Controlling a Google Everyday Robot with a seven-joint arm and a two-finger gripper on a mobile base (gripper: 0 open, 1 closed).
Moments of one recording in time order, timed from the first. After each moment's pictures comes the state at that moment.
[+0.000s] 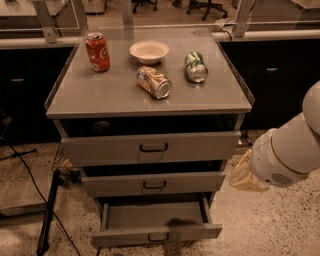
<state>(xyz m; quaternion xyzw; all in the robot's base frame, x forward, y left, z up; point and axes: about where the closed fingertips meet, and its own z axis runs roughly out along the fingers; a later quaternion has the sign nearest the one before) 0.386 -0.189 0.808 -0.57 0.80 0.05 0.17</state>
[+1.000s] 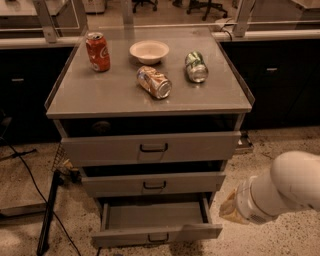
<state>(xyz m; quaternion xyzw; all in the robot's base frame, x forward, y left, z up) 0.378 -0.197 0.663 -0.57 0.80 0.07 0.17</state>
